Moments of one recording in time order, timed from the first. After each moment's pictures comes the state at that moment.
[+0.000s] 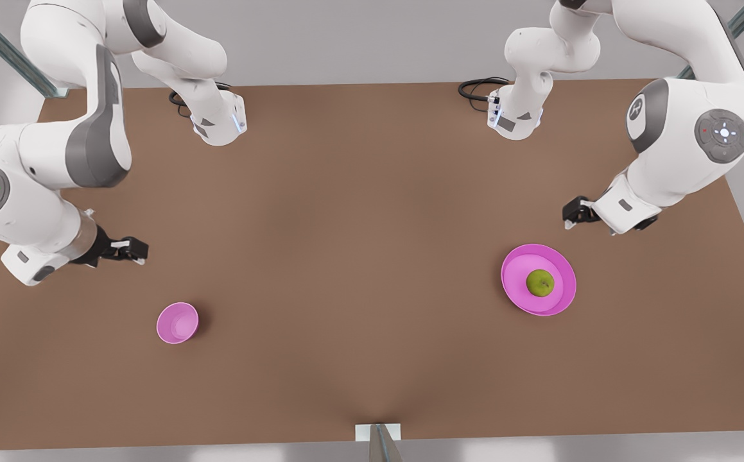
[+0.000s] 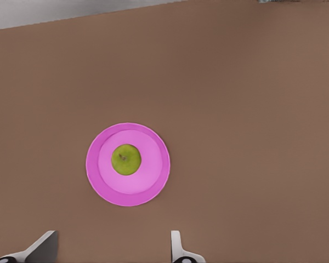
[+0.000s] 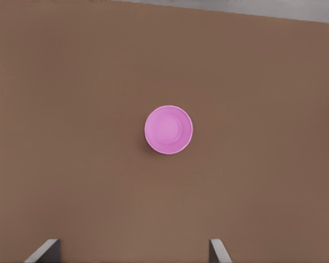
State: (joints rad) left arm -0.14 0.16 0.01 -1.43 -0.02 1.57 0.03; right arm -0.11 0.35 0.23 -1.17 -0.13 1.47 0.03
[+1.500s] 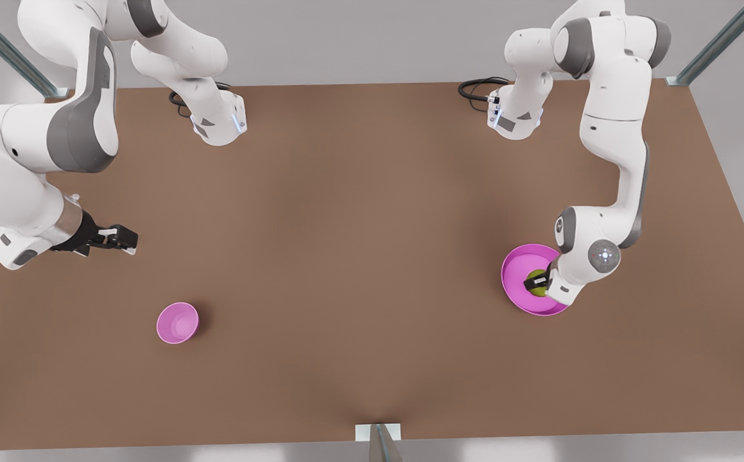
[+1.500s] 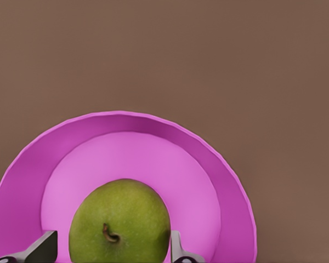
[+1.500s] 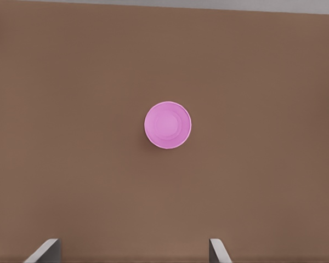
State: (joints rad) left arm -0.08 0.53 0.04 -1.93 -0.03 2.35 -0.31; right arm 0.01 0.27 0.03 -1.25 -0.04 1.48 0.01
